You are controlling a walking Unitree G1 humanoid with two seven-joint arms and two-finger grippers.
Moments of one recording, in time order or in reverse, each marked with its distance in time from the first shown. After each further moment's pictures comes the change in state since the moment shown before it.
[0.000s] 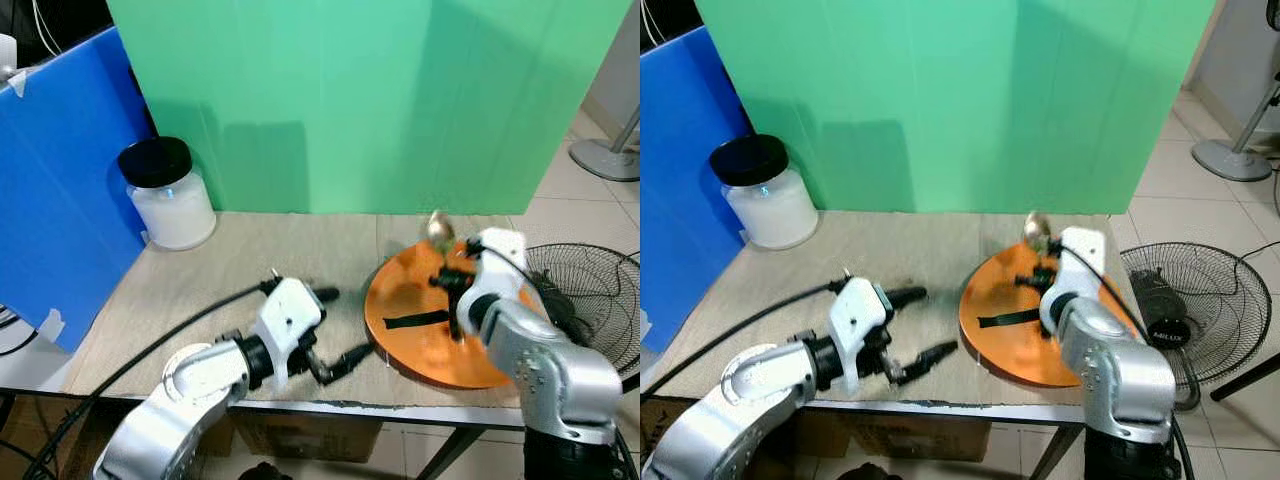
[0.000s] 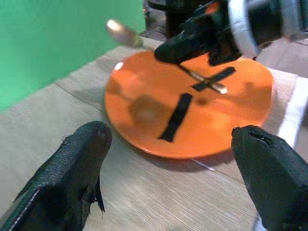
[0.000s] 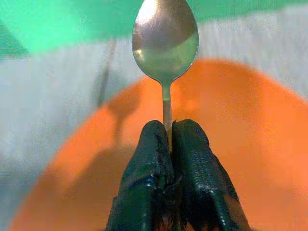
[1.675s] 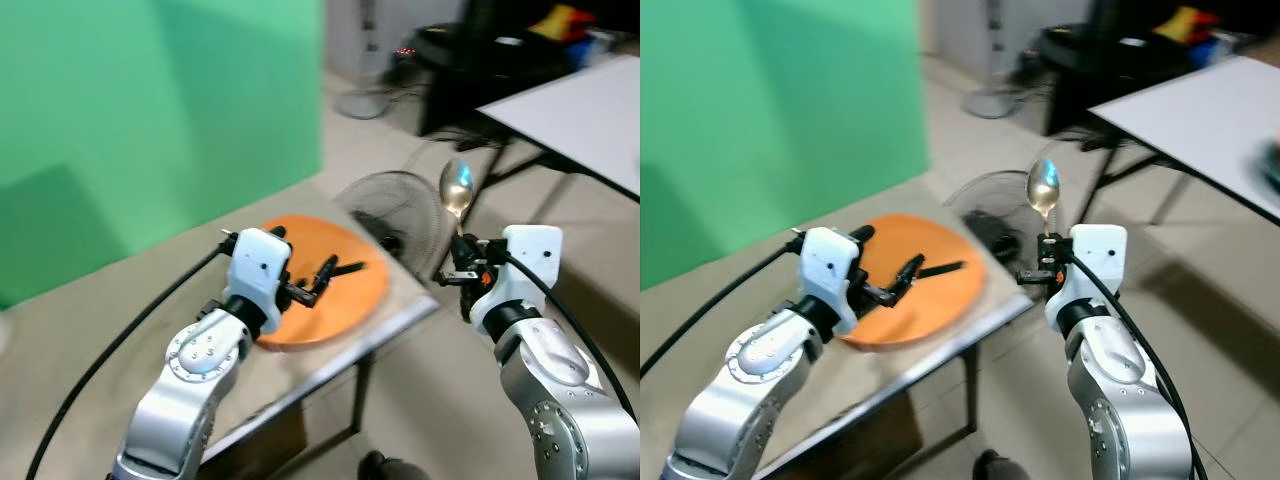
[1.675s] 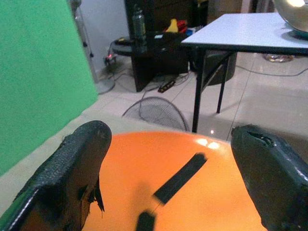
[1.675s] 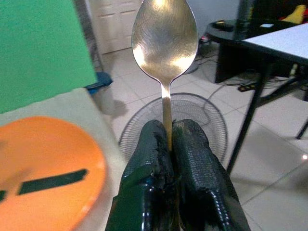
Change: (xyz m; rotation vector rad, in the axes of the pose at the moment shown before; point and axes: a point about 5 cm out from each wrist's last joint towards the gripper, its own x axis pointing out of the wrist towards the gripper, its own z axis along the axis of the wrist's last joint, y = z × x) left arm 0.003 0.033 0.016 -0.048 -0.121 0.482; right arm -0.038 0.014 0.010 -0.141 -0.315 0.050
